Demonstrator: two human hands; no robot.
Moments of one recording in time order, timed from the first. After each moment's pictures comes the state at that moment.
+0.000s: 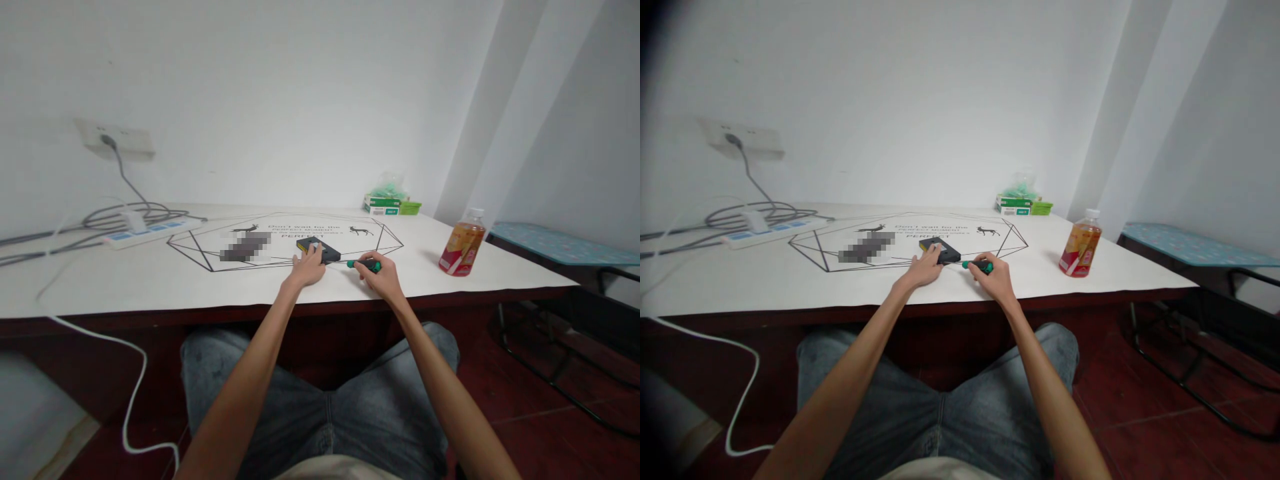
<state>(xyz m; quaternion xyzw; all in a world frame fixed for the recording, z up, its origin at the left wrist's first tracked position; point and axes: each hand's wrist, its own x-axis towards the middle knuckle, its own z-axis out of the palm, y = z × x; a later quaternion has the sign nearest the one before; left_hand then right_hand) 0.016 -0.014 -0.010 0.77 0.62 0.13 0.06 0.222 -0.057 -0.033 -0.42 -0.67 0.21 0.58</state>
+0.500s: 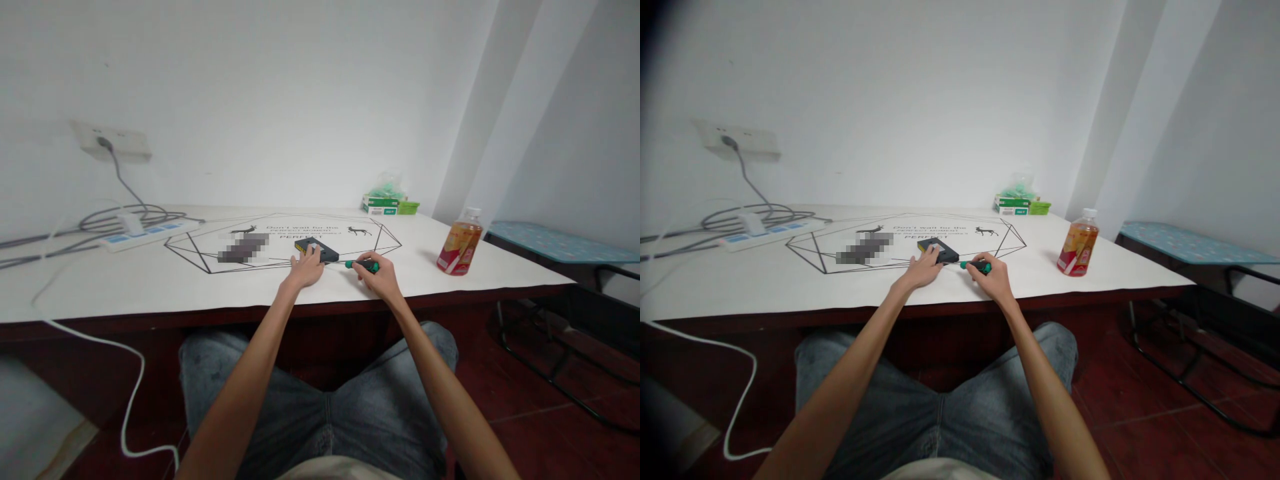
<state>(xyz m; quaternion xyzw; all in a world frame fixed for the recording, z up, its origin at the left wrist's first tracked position) 0.014 -0.006 -0.017 0.77 0.62 0.15 0.06 0.223 -0.059 -0.032 -0.42 -0.67 0.21 0.58</state>
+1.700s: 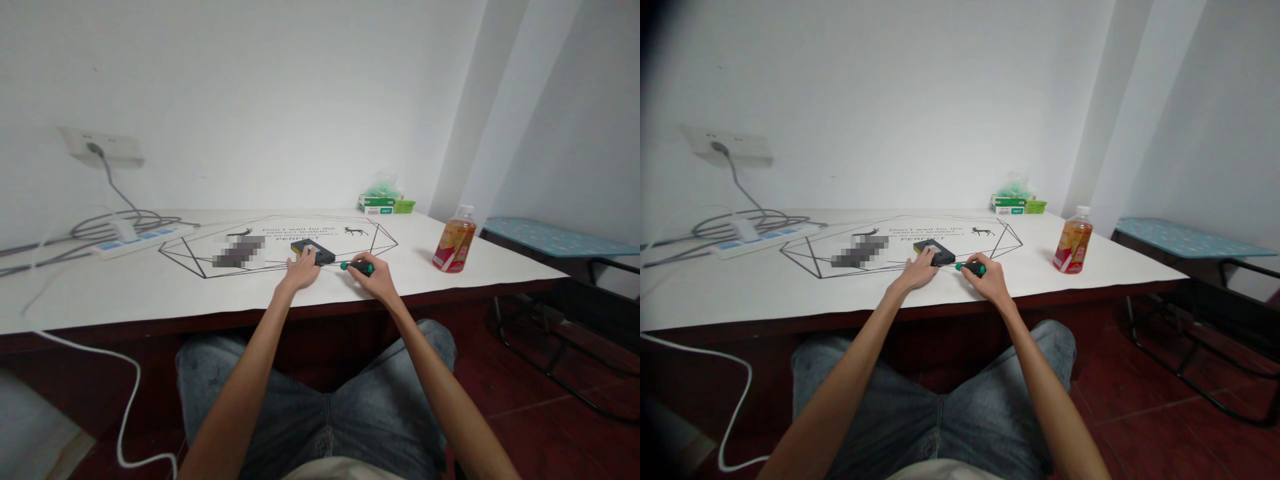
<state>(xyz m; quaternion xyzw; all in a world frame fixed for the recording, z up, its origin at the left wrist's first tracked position) 0.013 0.001 -0.020 0.77 0.62 0.15 0.06 0.226 -0.058 -0.035 -0.41 -0.71 0.13 0.56</state>
